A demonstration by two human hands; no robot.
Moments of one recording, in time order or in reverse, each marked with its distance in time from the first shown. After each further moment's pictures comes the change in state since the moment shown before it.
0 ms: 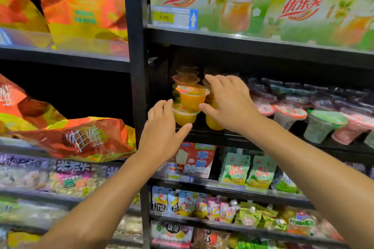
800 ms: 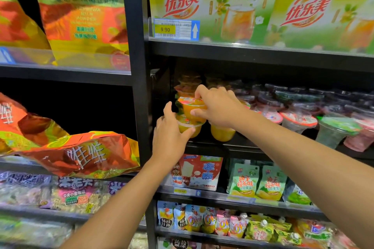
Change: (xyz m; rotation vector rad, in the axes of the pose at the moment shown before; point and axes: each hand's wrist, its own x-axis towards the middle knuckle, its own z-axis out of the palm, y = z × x) left_hand 0.036 -0.012 0.034 -0.280 0.065 -0.173; right_hand 0.047 -0.013 0.013 0.059 -0.218 0.014
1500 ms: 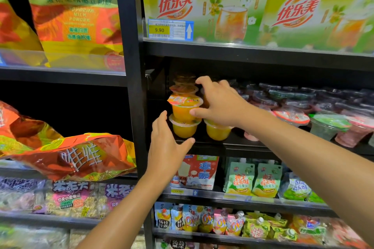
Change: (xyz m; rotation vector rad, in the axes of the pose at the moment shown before) left_hand -0.030 0.000 -0.006 -0.095 0.009 0.048; right_hand -0.012 0.013 -0.011 0.094 0.095 -0.051
